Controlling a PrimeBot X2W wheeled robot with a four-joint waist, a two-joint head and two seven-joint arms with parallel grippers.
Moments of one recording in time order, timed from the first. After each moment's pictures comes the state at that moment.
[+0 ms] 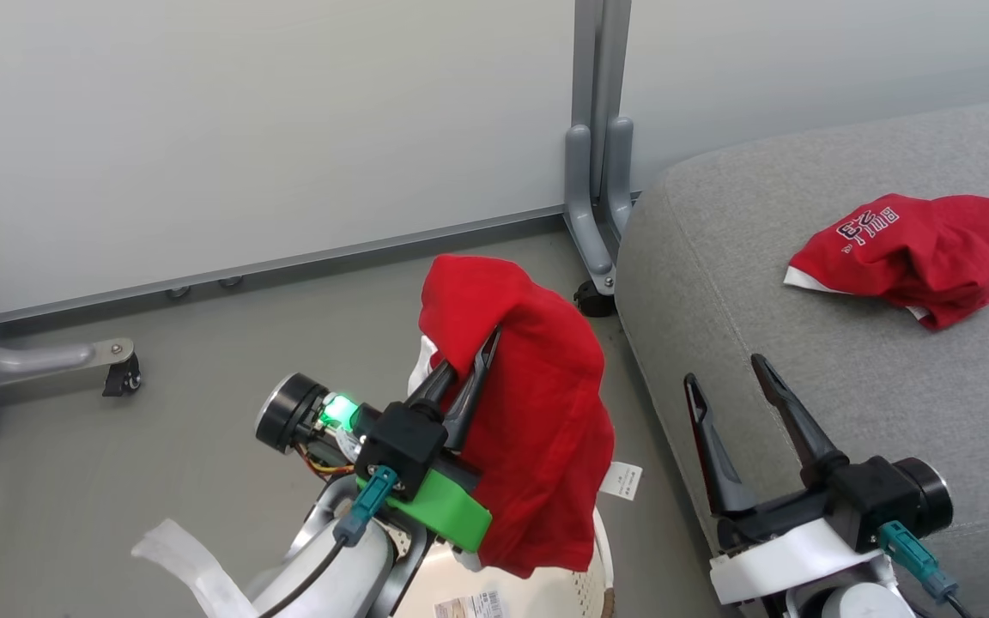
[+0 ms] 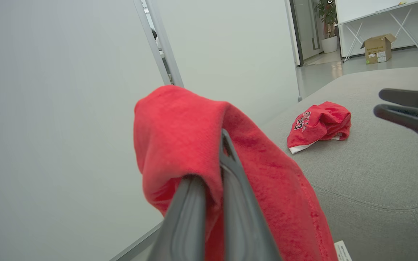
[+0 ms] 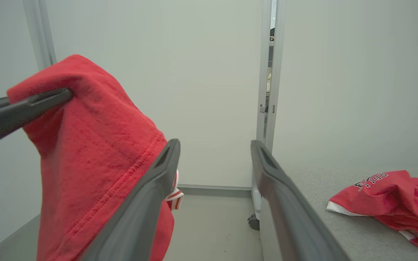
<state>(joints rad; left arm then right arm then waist) -0.40 0.20 -0.75 0.23 -0.26 0.11 -0.26 0.02 -0.05 0.17 -0.01 0.05 0.13 -0.26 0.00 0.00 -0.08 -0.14</state>
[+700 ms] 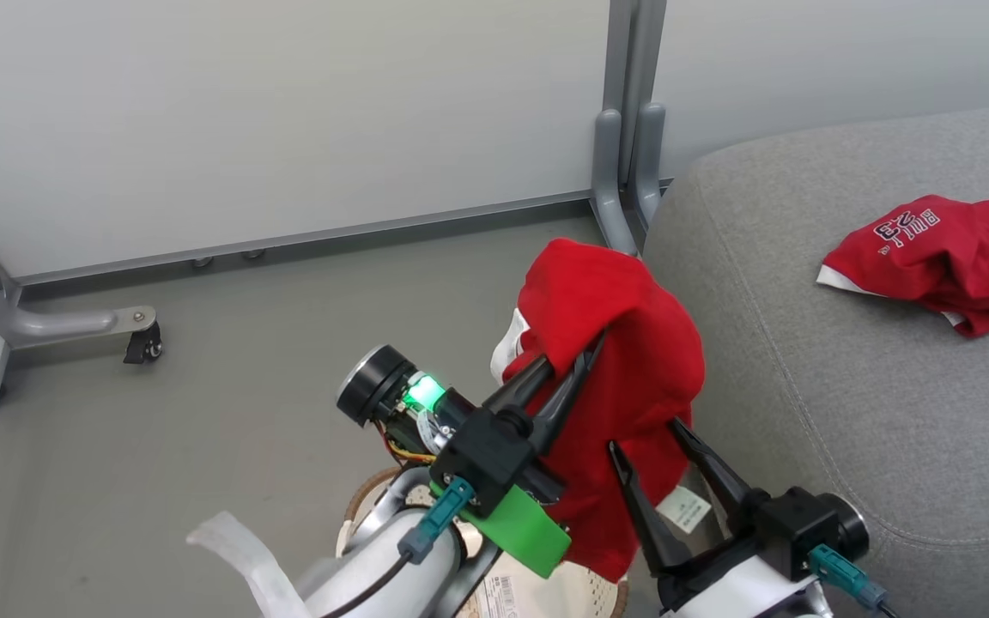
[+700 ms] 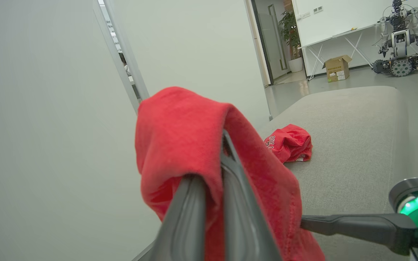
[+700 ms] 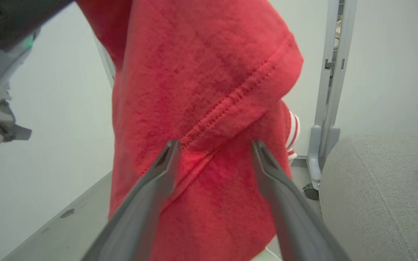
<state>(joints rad) -0.45 0.14 -0.83 0.13 -0.23 0.06 -0.24 0.01 -0.10 0.37 0.09 0.20 0.13 -0.26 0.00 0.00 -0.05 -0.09</state>
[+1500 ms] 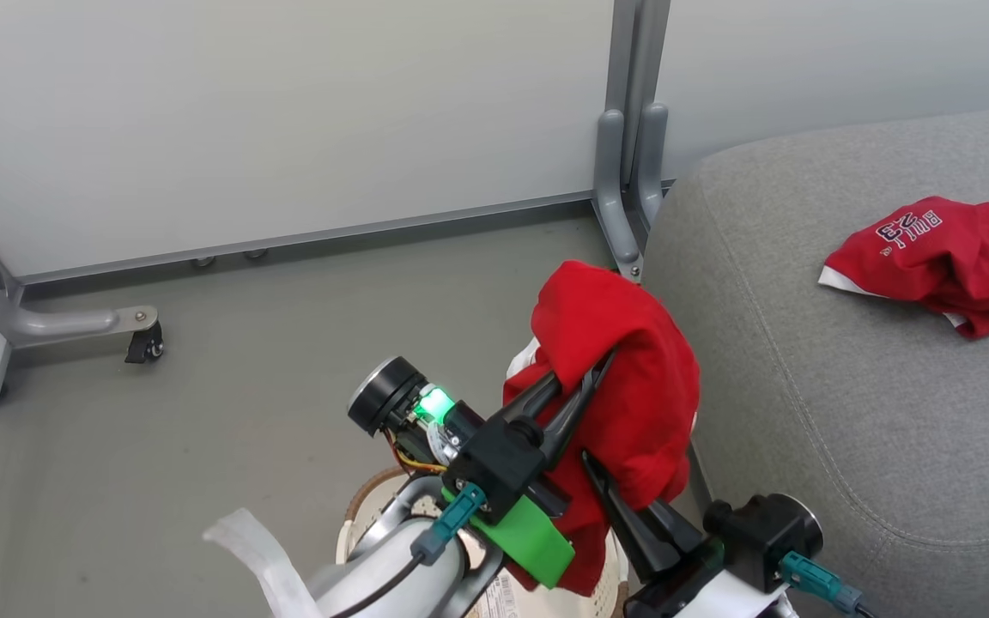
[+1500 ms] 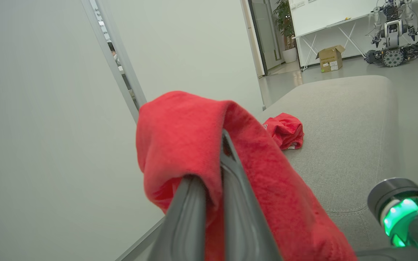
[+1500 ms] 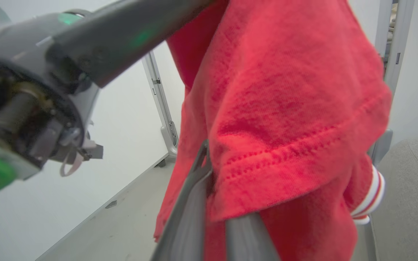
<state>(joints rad) -0.45 0.15 -0.87 0.15 -0.25 0.05 -0.23 -0.02 -0.16 0.53 0.06 0.31 0.13 -0.26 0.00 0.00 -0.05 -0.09</state>
